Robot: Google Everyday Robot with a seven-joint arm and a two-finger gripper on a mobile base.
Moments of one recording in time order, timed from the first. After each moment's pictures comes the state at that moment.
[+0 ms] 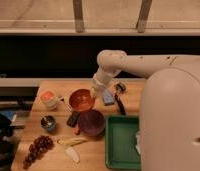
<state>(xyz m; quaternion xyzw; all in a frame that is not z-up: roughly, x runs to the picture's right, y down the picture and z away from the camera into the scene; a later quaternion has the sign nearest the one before) 0.003 0.043 0.772 -0.37 0.07 0.58 0.73</state>
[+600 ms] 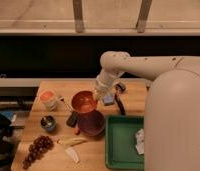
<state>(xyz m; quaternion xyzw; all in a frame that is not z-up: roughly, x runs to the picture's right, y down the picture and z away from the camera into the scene) 0.006 0.046 0.770 -0.37 0.07 0.58 0.72</state>
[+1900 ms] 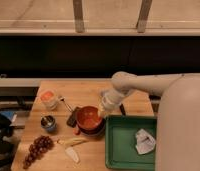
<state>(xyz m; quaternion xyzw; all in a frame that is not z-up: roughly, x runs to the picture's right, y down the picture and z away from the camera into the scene) 0.030 0.142 0.787 -0.43 0.09 0.63 0.65</state>
